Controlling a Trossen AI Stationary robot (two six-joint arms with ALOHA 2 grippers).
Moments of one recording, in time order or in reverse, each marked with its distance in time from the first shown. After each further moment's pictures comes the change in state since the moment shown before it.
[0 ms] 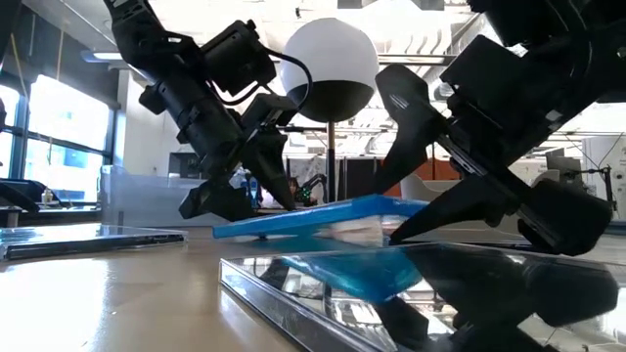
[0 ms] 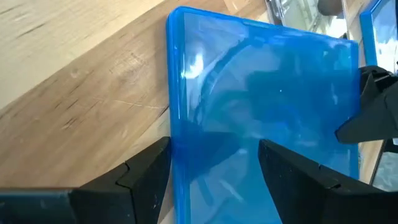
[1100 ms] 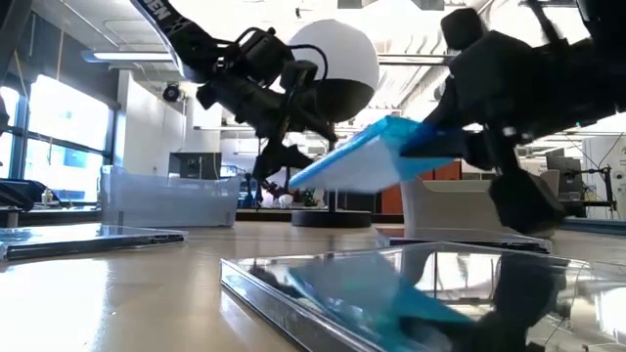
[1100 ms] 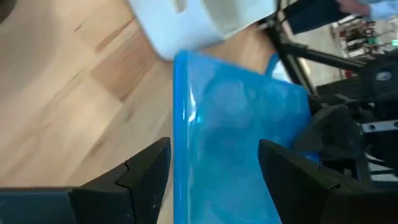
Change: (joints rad) left arm 0.324 -0.003 0.206 0.007 0.318 0.324; right arm 0.167 0.006 -0.005 0.022 0.820 0.027
